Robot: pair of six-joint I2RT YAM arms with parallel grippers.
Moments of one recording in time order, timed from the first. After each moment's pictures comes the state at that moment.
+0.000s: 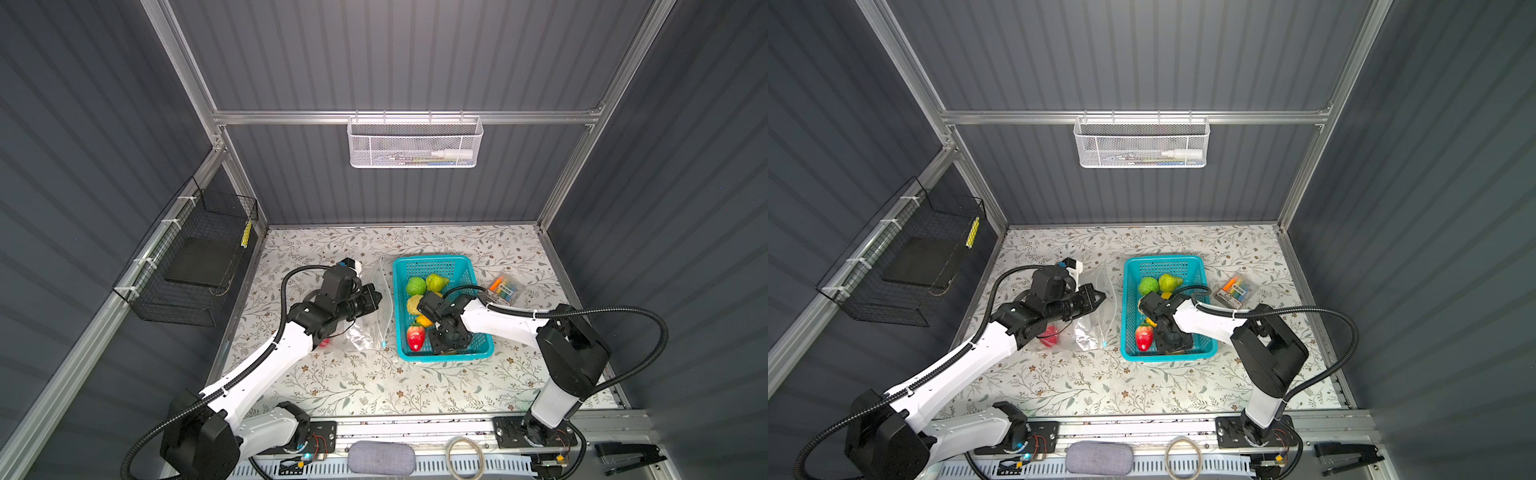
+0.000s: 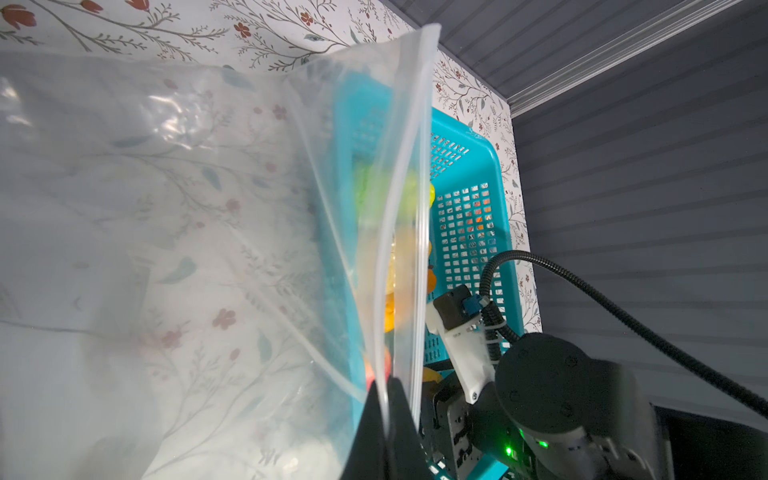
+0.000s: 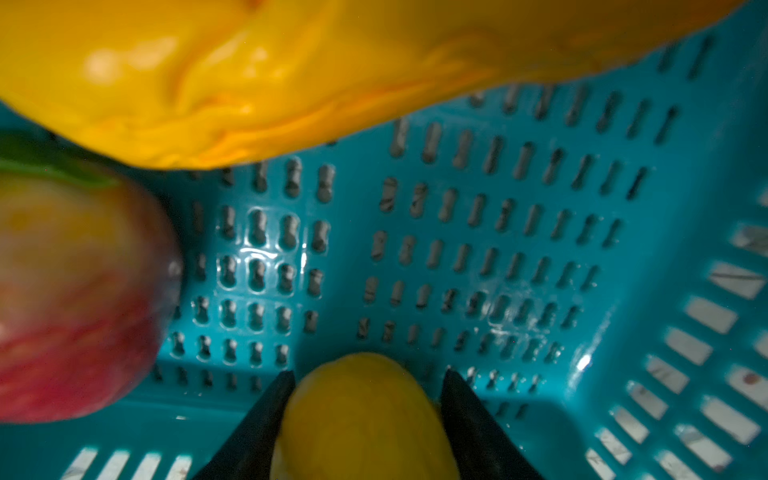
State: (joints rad) left arm -0.58 1.17 0.90 -0.36 0.20 -0.79; right arm 0.80 1.71 1.05 -0.83 0.08 0.58
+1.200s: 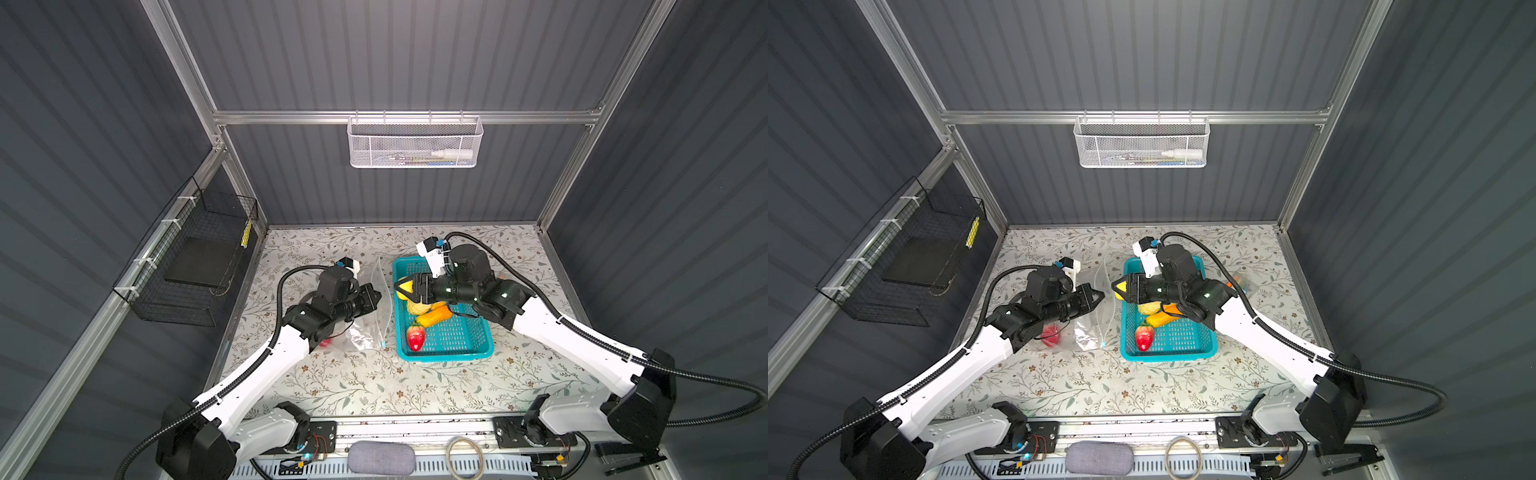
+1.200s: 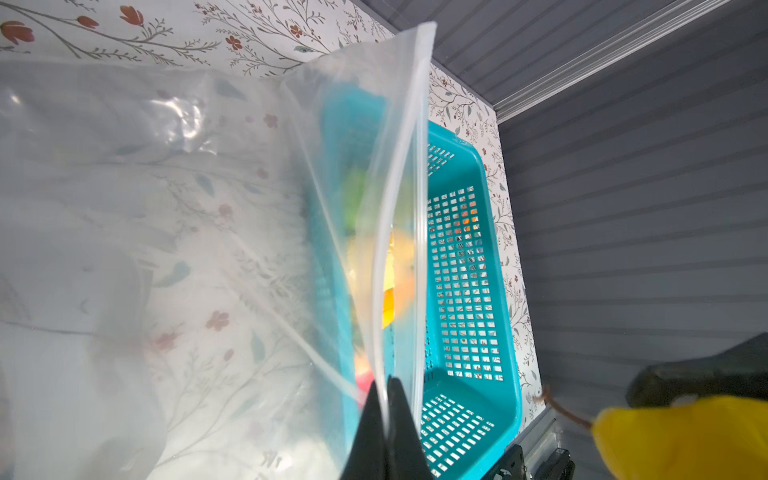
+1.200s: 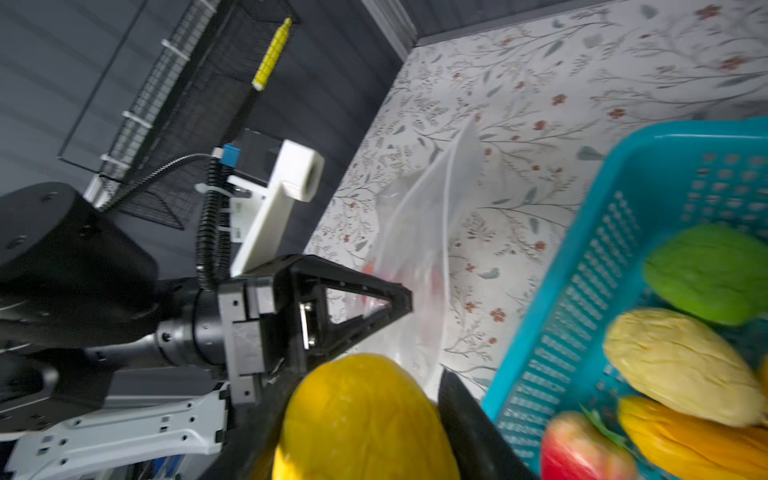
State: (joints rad) left arm -0.58 1.13 0.90 -0.36 0.21 -0.79; right arm 0.77 1.37 1.19 -0.24 -0.37 0.63
